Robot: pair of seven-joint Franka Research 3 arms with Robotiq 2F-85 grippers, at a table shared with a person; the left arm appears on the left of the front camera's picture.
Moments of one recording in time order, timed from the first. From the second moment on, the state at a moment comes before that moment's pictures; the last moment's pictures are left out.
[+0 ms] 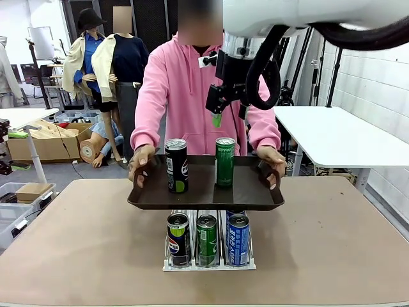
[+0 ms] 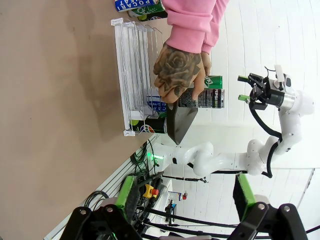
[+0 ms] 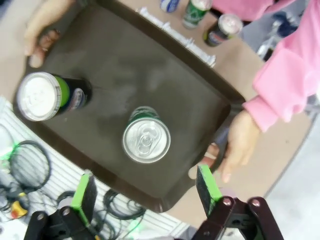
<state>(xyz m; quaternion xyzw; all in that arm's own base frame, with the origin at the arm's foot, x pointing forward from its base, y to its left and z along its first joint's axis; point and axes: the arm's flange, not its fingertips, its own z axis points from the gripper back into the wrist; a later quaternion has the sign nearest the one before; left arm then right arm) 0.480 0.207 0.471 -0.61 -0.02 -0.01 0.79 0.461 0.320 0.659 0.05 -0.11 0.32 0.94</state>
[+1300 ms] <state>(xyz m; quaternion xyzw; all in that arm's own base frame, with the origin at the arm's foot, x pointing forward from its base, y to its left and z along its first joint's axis) 0.480 0.208 0.471 -0.61 -0.02 -0.01 0.79 0.425 0.009 0.647 0.31 -0.09 0.10 0.94</state>
